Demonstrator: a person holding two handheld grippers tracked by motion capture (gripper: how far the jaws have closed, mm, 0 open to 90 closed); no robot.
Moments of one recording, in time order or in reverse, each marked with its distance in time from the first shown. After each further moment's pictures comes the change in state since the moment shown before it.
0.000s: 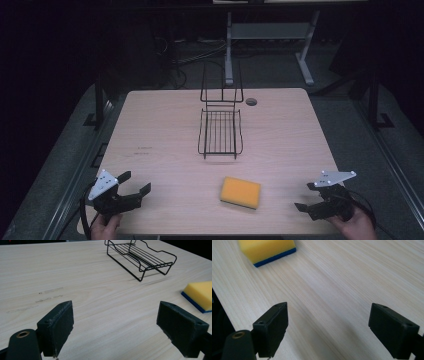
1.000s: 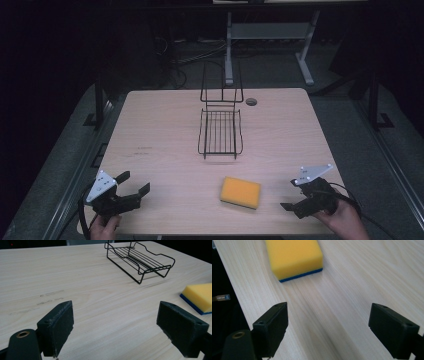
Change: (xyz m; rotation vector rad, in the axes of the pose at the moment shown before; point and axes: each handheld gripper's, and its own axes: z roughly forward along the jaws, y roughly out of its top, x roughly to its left) left arm -0.002 0.000 -0.004 -0.022 0.001 0.012; right arm 0.025 0.044 0.011 0.060 0.066 -0.141
